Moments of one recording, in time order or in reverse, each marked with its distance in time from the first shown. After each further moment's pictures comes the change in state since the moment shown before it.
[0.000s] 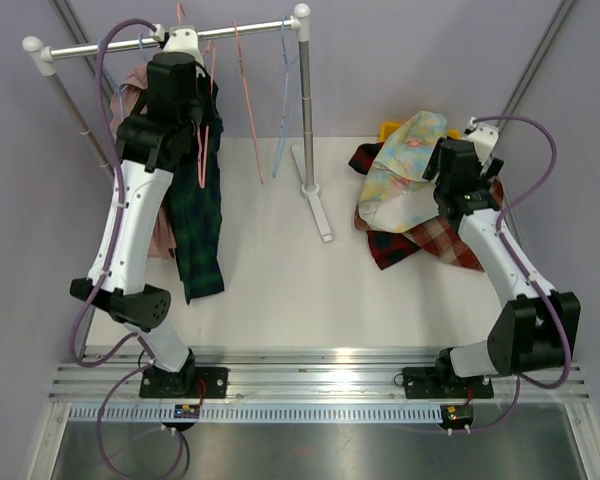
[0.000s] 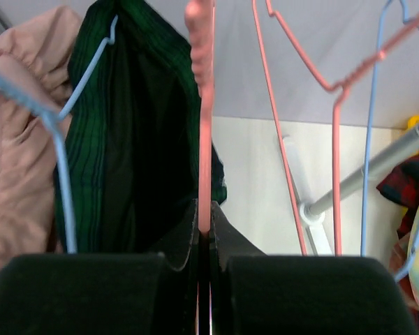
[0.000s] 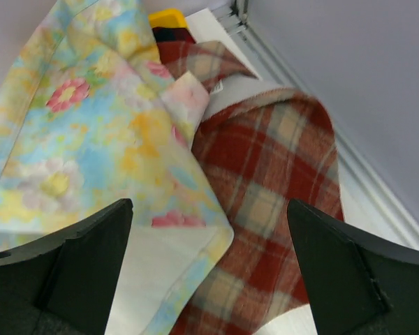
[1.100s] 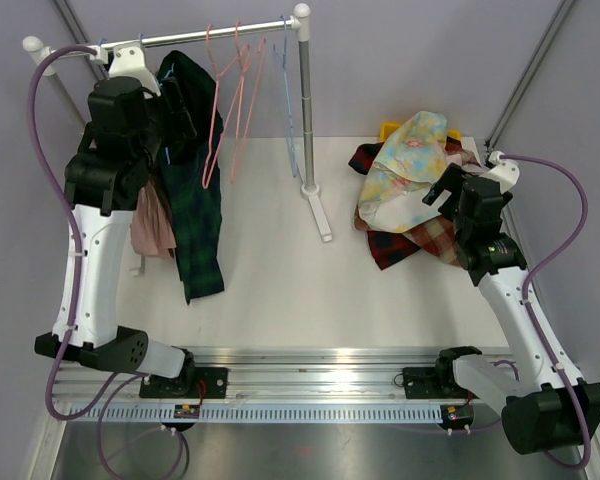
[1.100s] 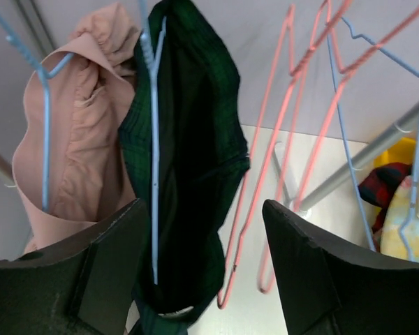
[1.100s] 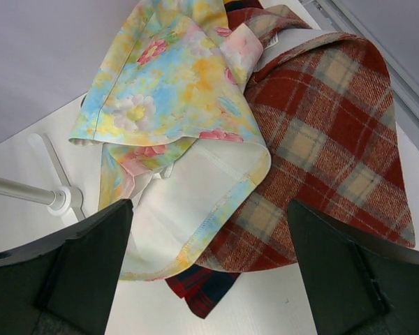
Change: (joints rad) left arm 0.102 -0.247 -0.188 0.020 0.096 -0.053; right arm 0.002 -0.430 -0.262 -0.068 -0.257 0.185
